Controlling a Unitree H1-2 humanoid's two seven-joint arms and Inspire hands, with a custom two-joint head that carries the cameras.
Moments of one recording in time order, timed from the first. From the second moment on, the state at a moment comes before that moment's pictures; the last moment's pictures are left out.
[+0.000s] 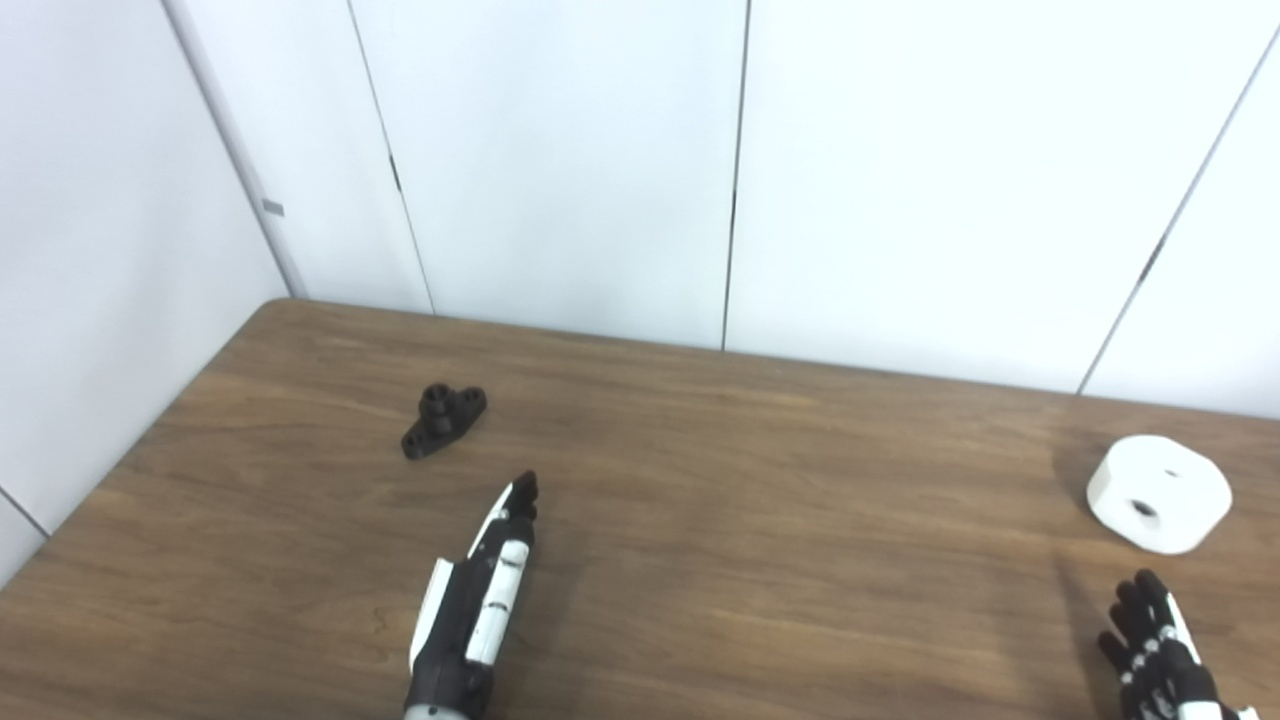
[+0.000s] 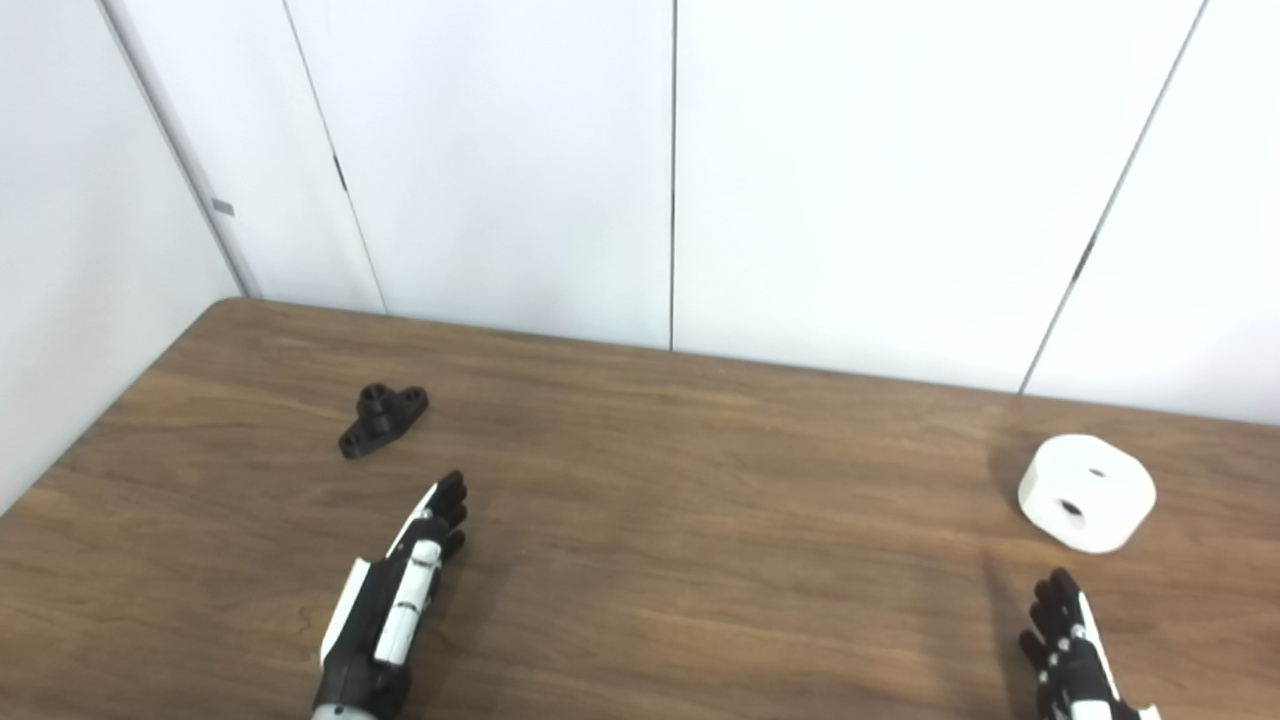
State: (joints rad) left arm 0.22 0.05 -0.01 -0.27 0.02 0.00 0.09; right arm 0.20 -0.11 -0.15 -0.20 0.09 -0.07 0.21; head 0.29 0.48
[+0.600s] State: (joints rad) left arm 0.22 0.06 -0.02 -0.30 0.11 0.05 0.10; right arm 0.19 -0.12 -0.15 -0.20 0.10 -0.07 0.22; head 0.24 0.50
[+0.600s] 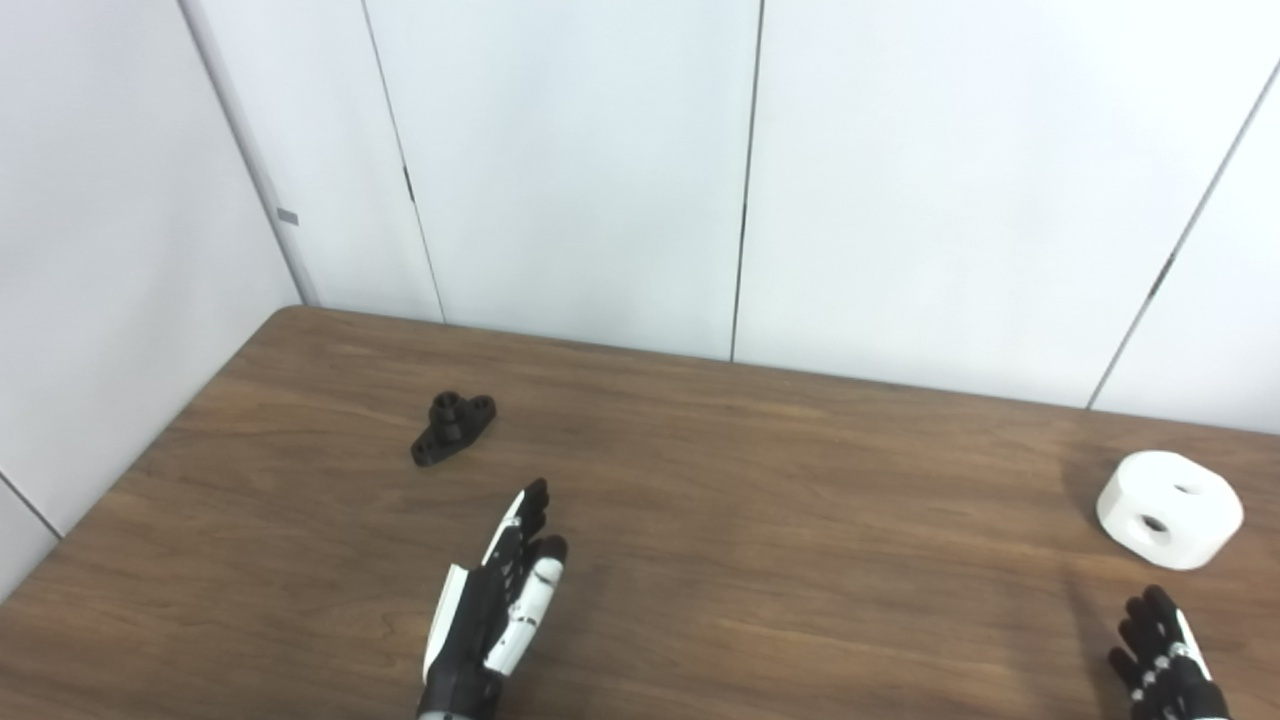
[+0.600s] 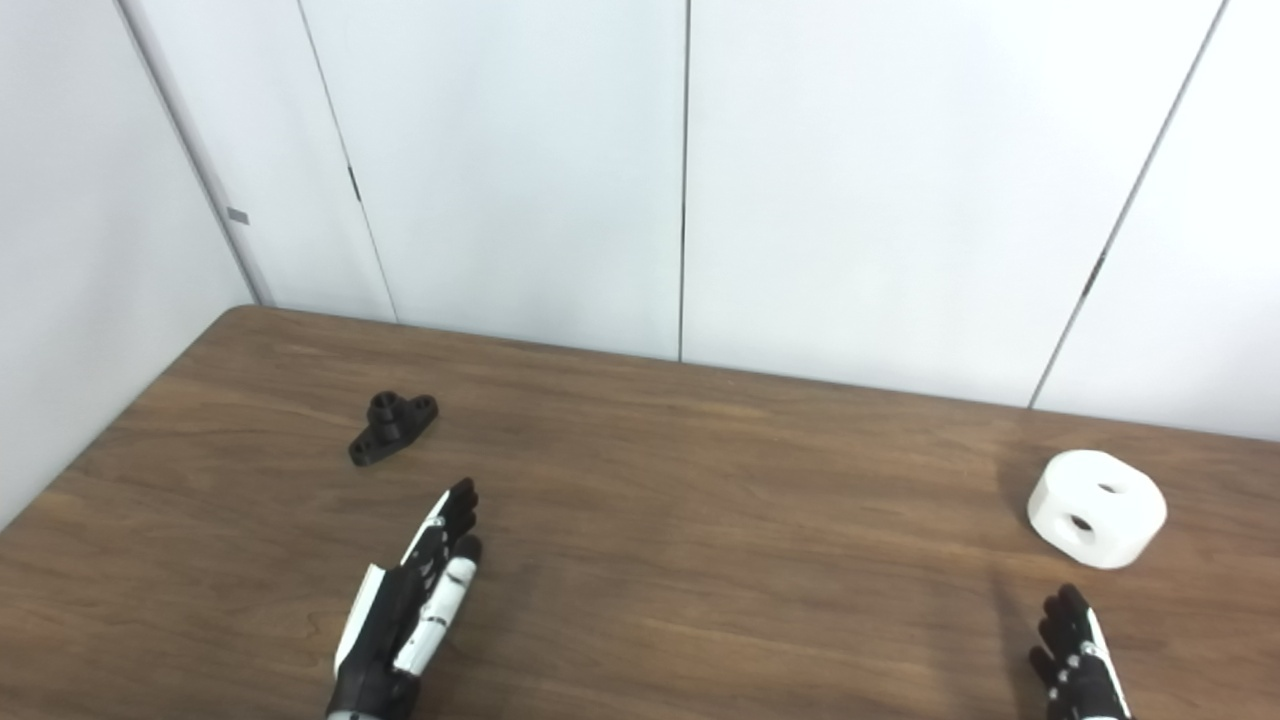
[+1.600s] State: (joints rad) left arm -0.11 0.31 0.16 -0.34 0.42 0.48 -0.05; right arm 0.27 -0.16 -0.10 -0.24 0.06 -0.08 0.16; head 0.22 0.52
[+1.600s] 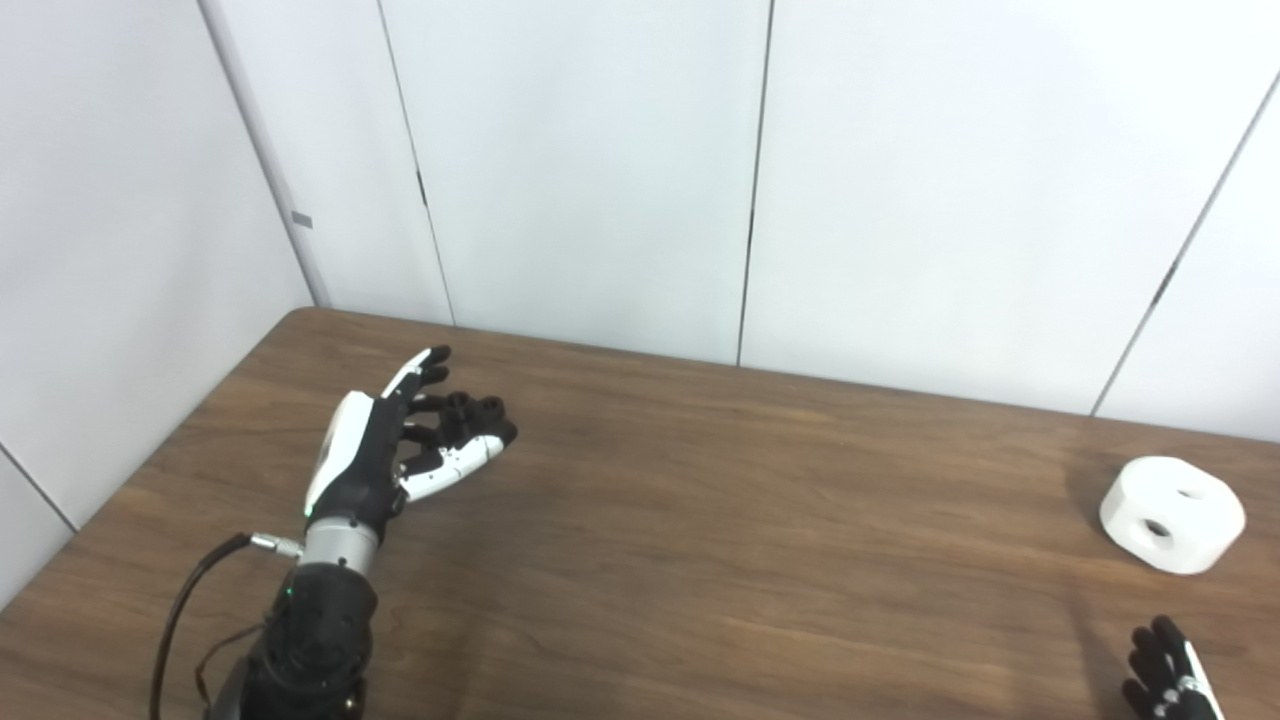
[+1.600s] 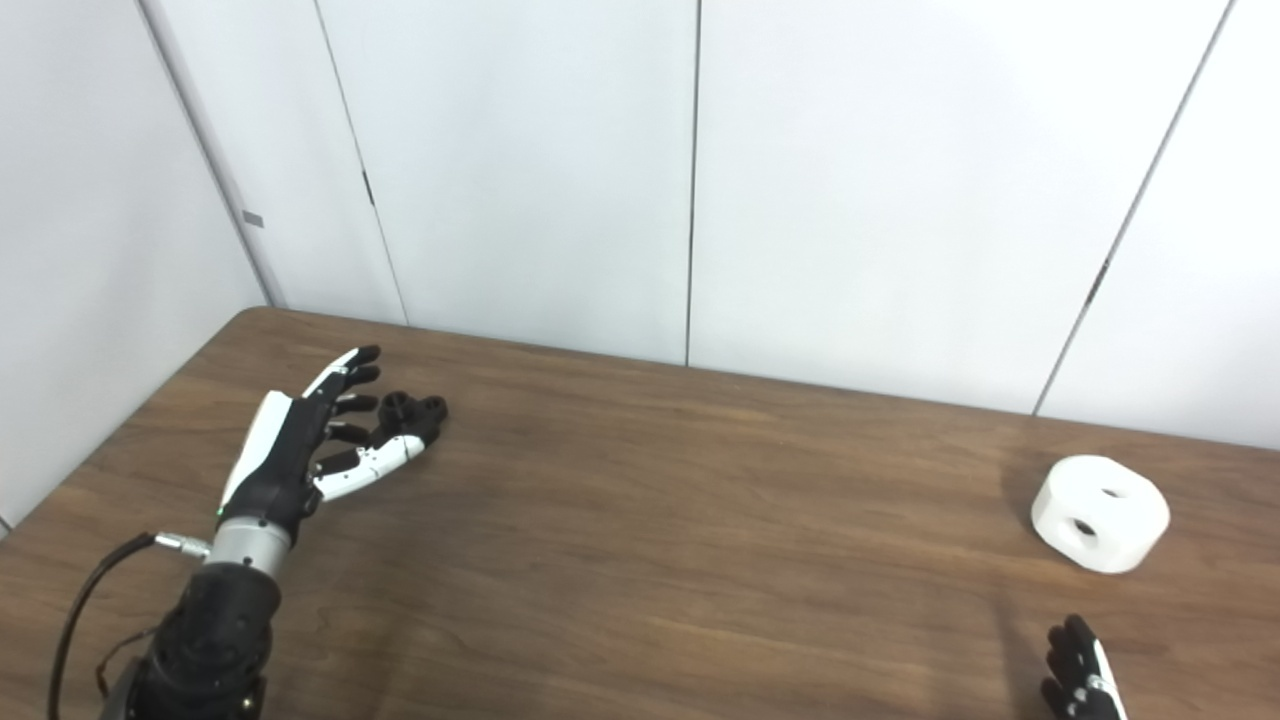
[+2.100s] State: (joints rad) left arm -0.20 0.38 0.10 -0.06 0.53 0.45 0.03; right arm 0.27 -0.16 -0.09 -0.24 0.05 -0.07 0.15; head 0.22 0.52
